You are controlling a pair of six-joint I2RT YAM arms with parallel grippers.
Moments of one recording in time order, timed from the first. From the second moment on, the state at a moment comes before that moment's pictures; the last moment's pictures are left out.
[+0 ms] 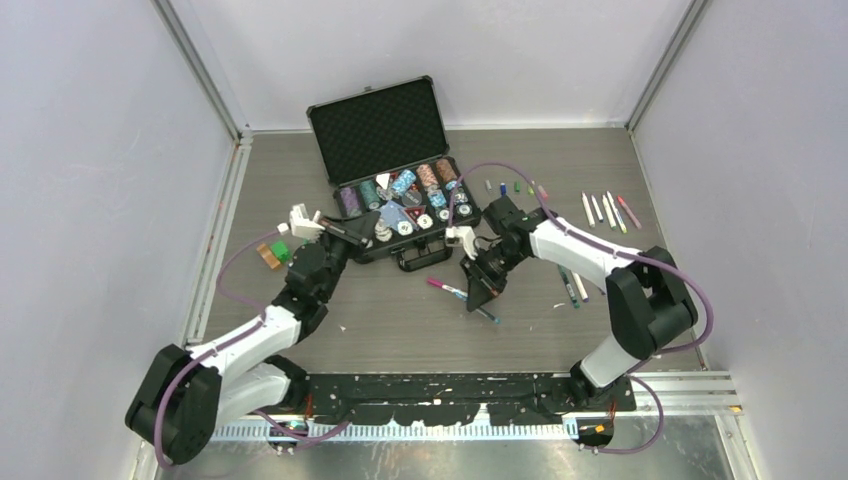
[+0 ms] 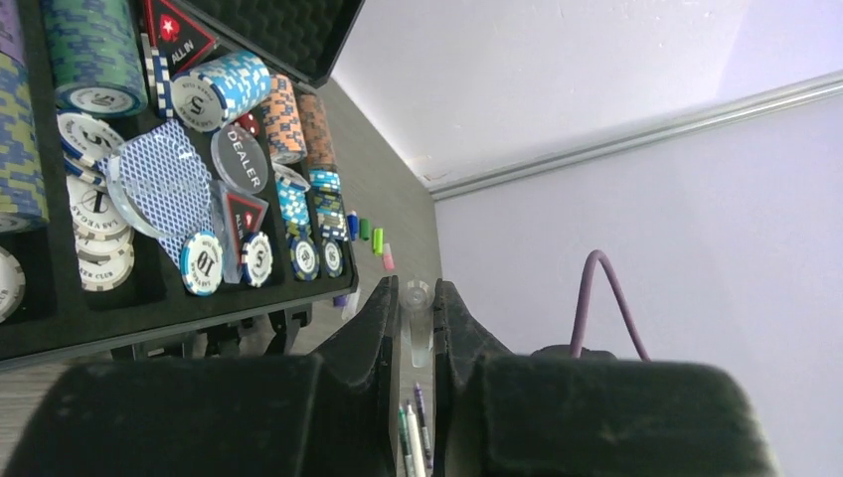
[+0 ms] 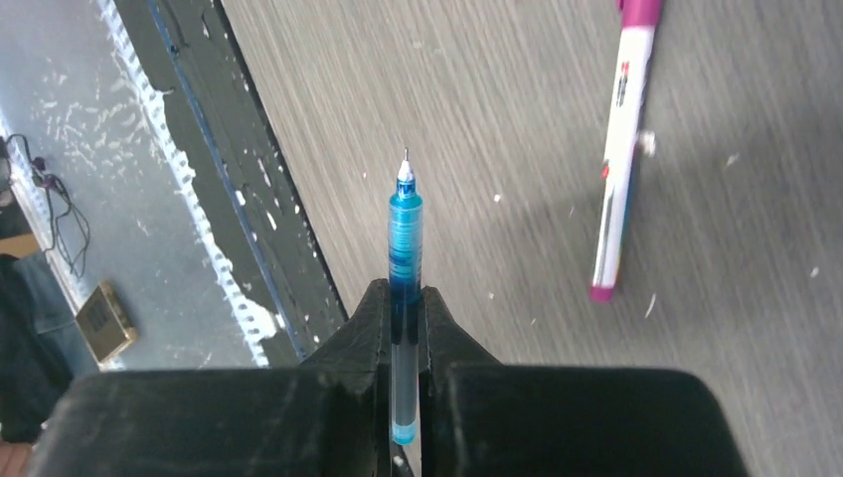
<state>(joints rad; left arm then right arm) -0.51 1.04 0.35 0.71 -0.23 -1.17 0.54 1.59 1.04 -0.77 -0.74 -0.36</state>
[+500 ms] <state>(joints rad) -0.51 1.05 0.35 0.68 0.08 -1.13 -0.09 1.27 1.01 -0.83 -0.63 -0.44</state>
